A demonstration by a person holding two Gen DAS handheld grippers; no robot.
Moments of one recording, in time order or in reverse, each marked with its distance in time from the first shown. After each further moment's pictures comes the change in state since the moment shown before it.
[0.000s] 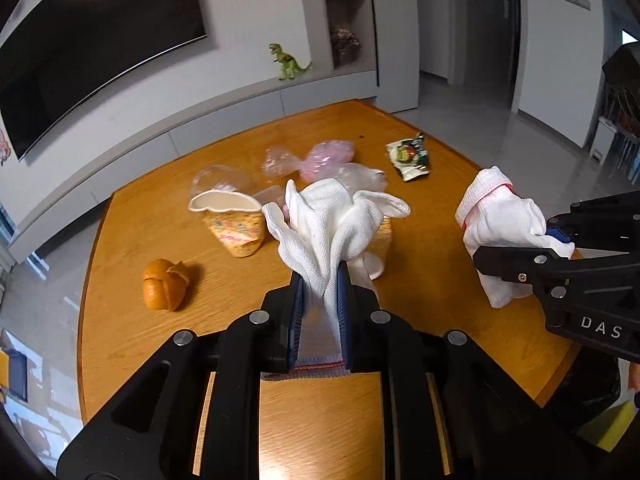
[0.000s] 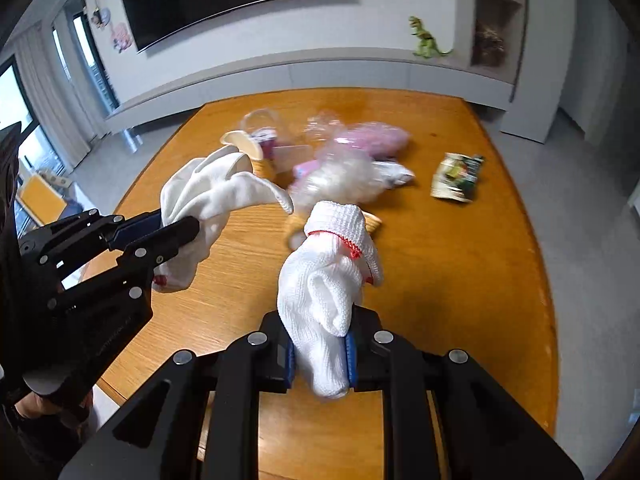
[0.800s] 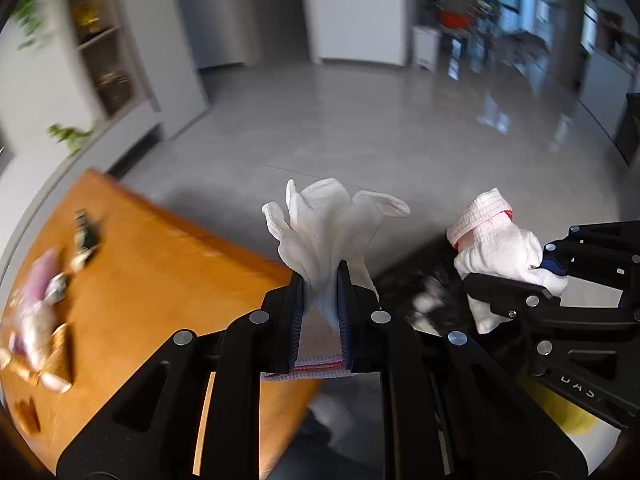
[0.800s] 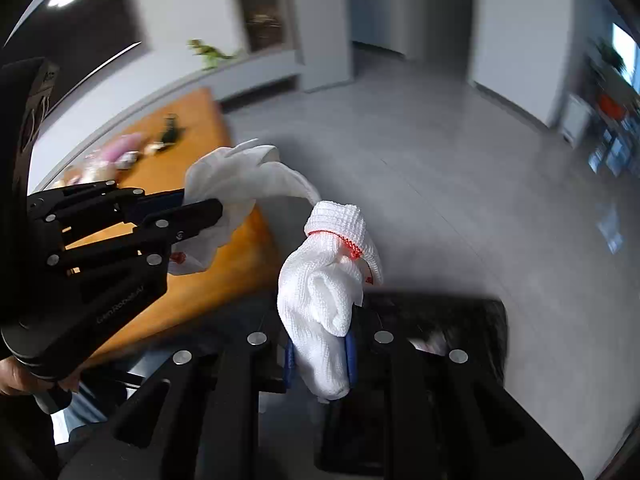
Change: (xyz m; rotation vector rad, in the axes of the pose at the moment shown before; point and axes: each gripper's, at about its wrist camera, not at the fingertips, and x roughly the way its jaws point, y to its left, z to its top) left arm 0.003 -0.354 0.001 0.502 0.044 -0.483; right arm -0.131 -0.224 -0.251 0.536 -0.044 -0.379
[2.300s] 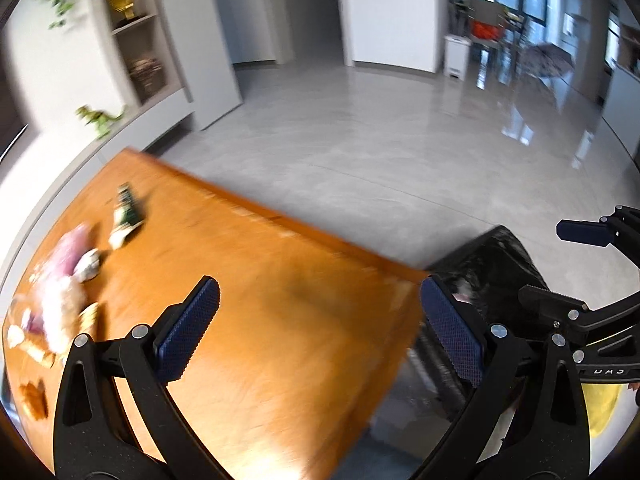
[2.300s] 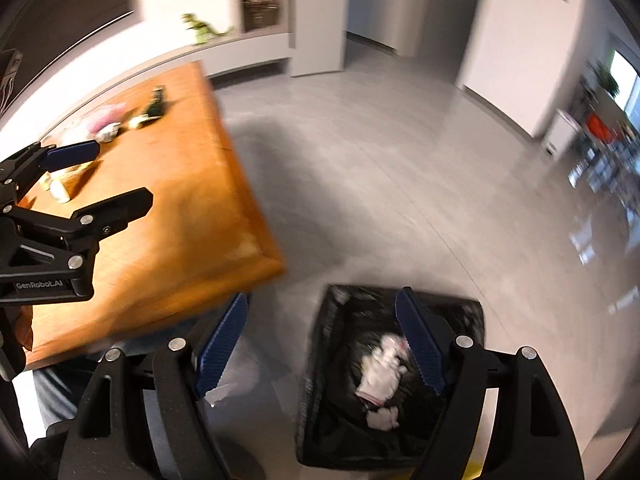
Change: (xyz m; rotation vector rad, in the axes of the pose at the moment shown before) left arm -0.016 0.083 -0.032 -0.112 -0.026 0.111; right arm 0.010 0.072 0.028 -0.158 0.028 -0.074
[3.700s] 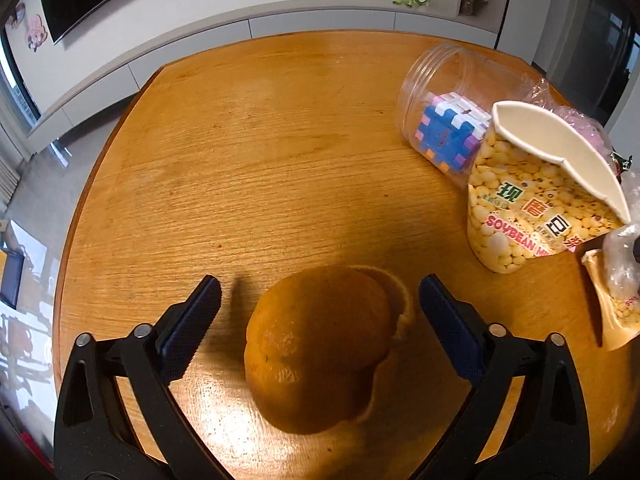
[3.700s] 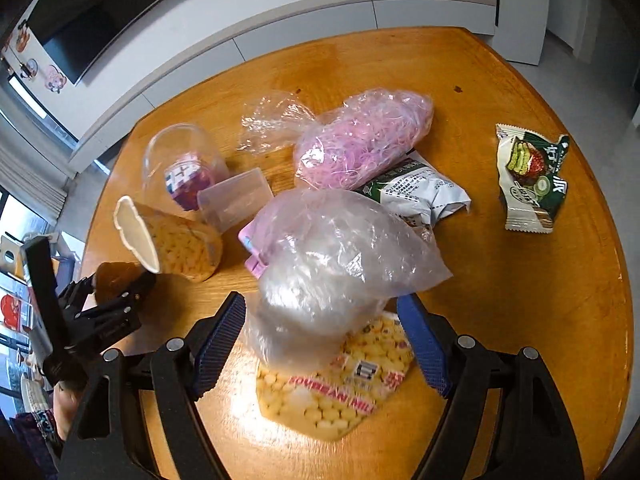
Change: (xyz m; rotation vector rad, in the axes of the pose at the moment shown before) left arm -0.013 0.463 -0.223 -0.737 0.217 0.454; right arm 0.144 0.387 0.192 -0.215 0.212 0.437
